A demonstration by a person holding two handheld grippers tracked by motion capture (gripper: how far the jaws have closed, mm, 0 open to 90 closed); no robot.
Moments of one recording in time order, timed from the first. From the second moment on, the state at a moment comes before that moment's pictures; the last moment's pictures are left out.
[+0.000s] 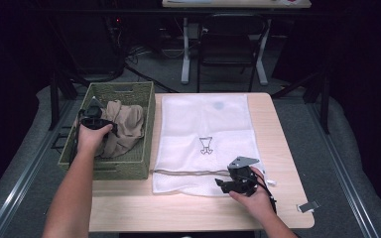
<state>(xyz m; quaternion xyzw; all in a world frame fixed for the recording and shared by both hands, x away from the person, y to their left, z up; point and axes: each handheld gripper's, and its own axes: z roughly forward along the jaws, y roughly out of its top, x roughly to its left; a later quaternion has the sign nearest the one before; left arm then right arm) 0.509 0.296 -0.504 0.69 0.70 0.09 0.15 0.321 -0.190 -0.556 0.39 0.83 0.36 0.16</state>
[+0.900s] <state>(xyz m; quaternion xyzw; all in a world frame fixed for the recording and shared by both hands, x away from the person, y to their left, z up) 0.516 0.306 -0.522 0.68 0.71 0.09 0.12 0.321 -0.190 -0.556 0.39 0.83 0.36 0.16</state>
